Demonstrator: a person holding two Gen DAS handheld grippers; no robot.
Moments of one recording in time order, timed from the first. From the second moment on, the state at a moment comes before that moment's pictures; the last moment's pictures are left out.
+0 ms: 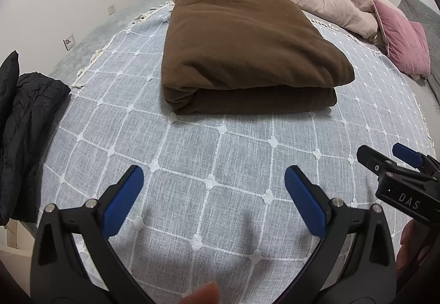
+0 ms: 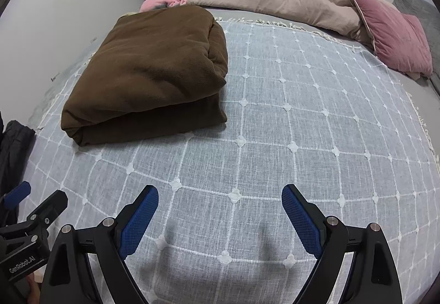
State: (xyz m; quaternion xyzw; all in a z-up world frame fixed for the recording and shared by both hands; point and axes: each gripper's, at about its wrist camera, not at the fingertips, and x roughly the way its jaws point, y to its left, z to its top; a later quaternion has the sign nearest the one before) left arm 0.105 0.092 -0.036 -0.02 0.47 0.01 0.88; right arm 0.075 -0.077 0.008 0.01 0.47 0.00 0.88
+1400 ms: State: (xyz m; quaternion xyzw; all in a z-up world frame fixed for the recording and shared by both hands) left arm 0.107 0.094 -0.037 -0.02 0.48 0.01 0.88; right arm 0.074 -0.074 0.007 0.01 0.48 0.00 0.88
